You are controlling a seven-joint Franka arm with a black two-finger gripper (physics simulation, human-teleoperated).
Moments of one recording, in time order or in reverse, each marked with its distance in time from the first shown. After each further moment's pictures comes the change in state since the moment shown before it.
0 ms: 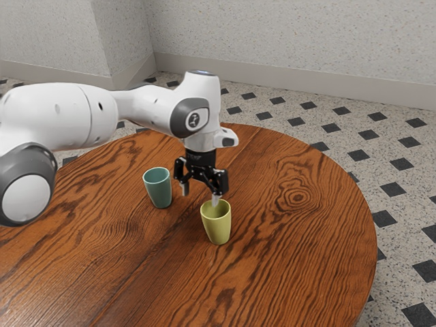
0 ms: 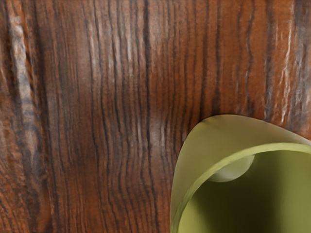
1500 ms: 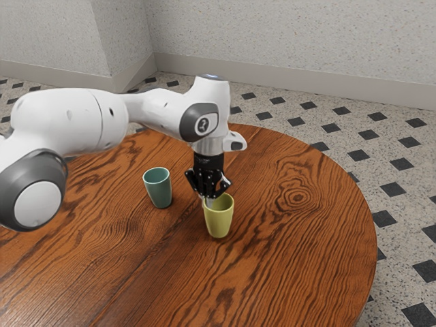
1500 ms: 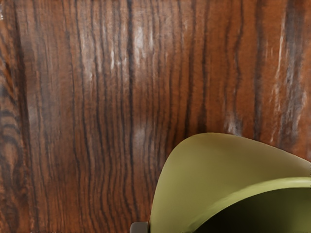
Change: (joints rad) arm -0.035 0.042 0.016 0.045 0.003 0.000 -0.044
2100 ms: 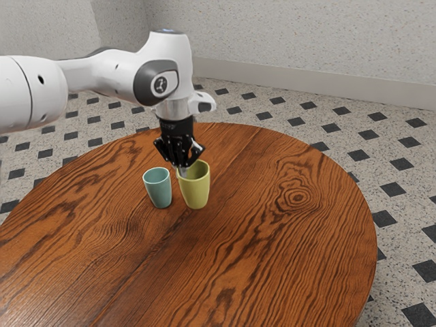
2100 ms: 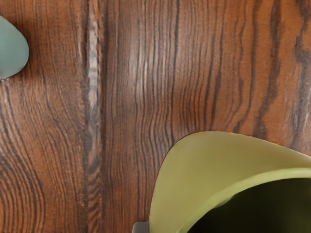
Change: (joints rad) arm 0.048 -0.309 -0.006 -0.181 0.011 -0.035 -0.005
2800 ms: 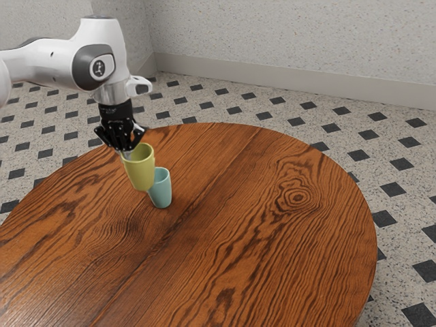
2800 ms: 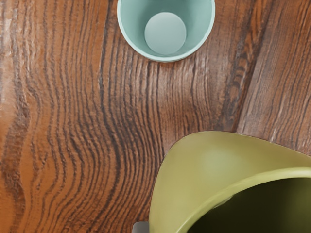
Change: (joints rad) arm 0.260 -0.133 -0.036 -0.108 0.033 -0.006 0.003
